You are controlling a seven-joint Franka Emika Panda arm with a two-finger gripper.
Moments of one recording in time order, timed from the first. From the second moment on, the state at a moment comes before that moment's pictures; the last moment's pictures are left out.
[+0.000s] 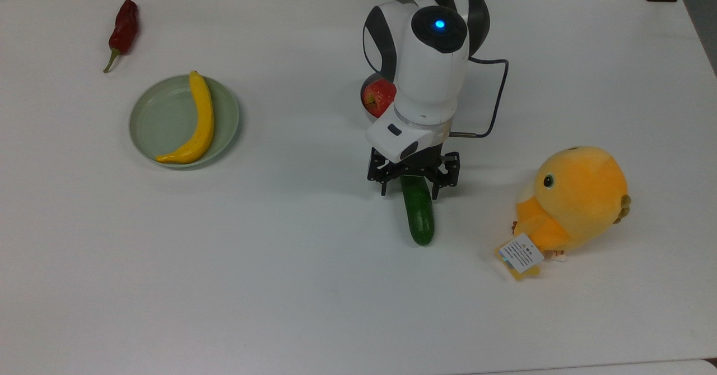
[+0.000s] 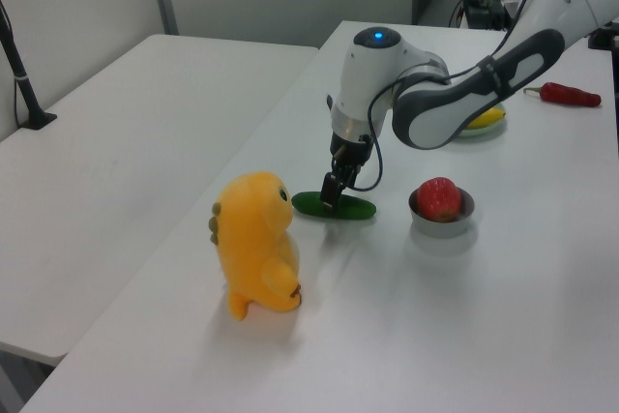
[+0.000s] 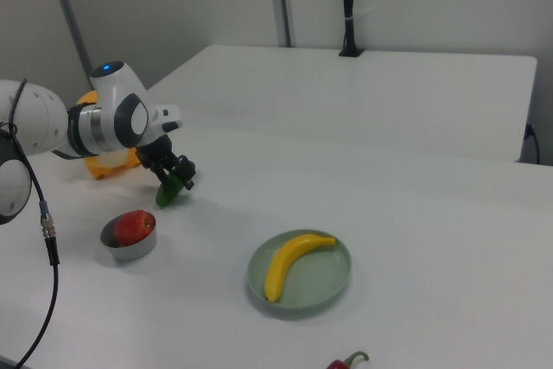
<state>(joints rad) 0.26 0.64 0.09 -1.50 -0.21 2.37 0.47</state>
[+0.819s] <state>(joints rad) 0.23 0.56 0.08 -1.48 -0.25 2.37 0.49</state>
